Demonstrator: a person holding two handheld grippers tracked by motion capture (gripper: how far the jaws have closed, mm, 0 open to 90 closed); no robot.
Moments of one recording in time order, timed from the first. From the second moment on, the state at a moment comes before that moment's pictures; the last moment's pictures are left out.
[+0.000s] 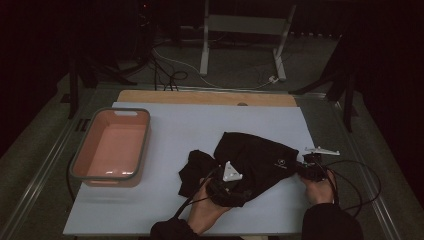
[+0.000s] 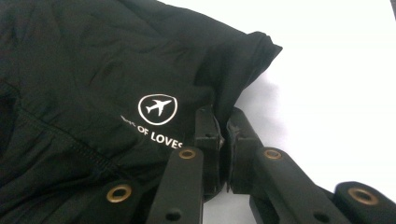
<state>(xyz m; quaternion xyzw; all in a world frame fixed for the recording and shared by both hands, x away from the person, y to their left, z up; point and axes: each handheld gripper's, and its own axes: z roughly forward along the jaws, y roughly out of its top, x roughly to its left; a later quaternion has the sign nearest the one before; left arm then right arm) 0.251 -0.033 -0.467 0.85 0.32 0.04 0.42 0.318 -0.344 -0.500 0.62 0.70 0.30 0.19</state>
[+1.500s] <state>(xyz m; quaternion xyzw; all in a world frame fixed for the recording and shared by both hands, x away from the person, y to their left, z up) 0.279 -0.034 -0.517 0.89 0.31 0.10 0.31 0.327 -0.338 -0.479 0.60 0.70 0.33 0.21</state>
